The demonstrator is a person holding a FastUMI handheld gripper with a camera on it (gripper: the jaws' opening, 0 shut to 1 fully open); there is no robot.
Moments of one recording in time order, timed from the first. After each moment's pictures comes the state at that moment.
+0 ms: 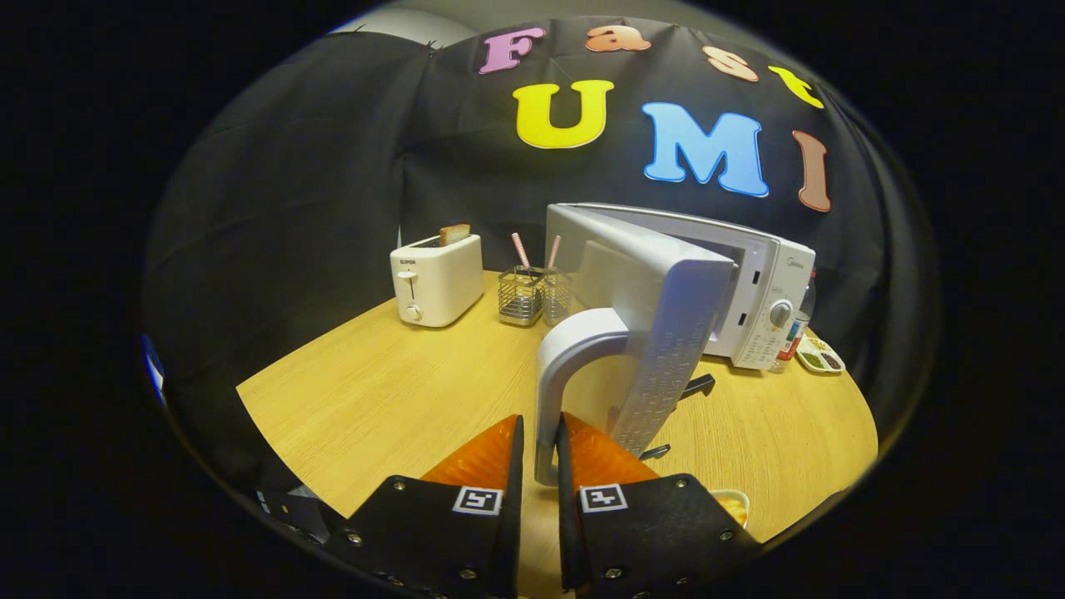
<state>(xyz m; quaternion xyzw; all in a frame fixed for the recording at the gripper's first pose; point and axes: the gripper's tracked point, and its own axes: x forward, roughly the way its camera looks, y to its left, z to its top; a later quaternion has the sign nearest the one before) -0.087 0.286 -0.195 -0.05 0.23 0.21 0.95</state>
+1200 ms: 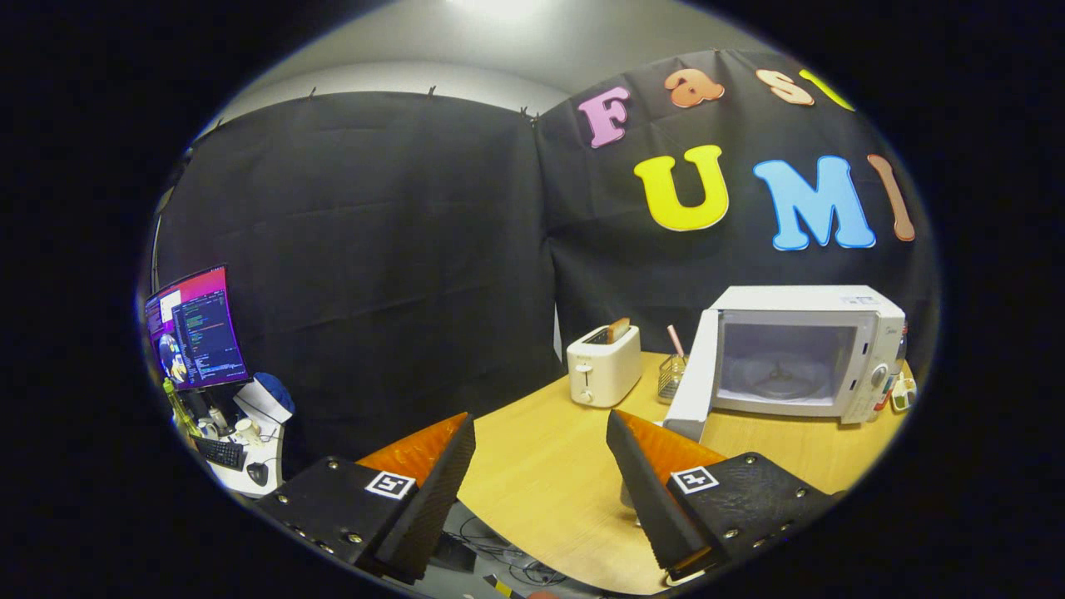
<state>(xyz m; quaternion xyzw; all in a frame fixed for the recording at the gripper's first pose) -0.170 0.336 -0.030 0.06 0.10 0.44 0.89</state>
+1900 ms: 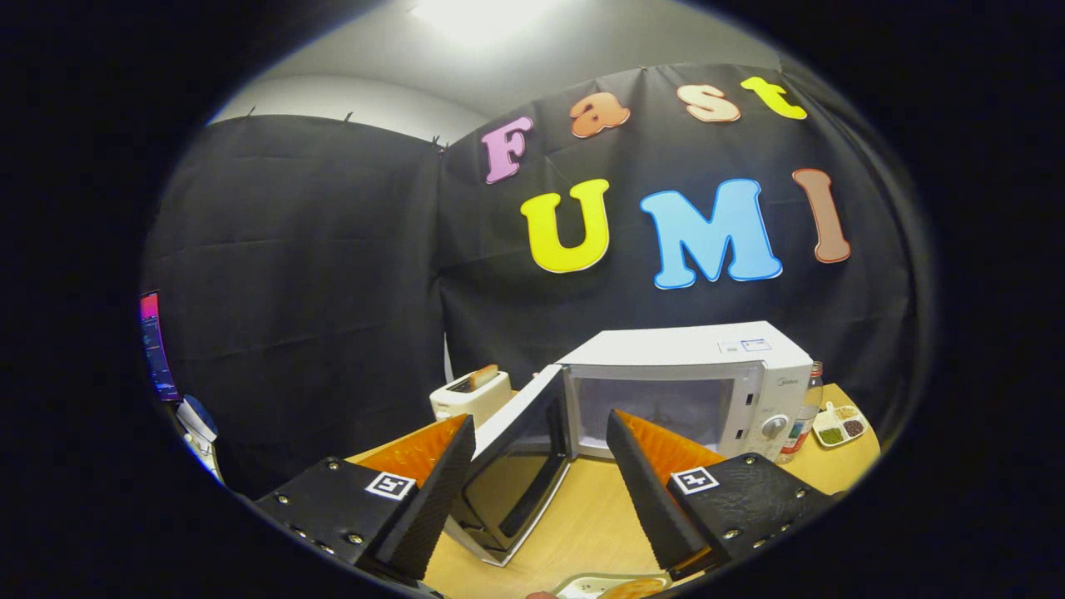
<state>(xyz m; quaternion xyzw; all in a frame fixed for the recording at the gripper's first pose) -0.020 0.208 -0.028 0.06 0.08 0.29 0.95</state>
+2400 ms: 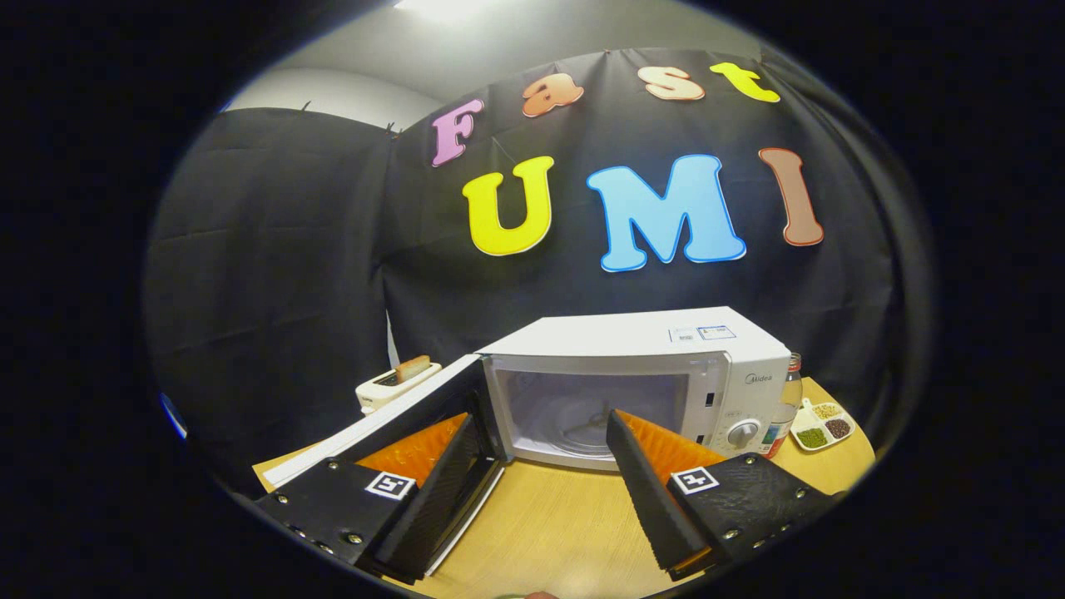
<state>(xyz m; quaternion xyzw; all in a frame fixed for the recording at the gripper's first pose) 0.075 0.172 -0.081 0.06 0.11 0.23 0.97</state>
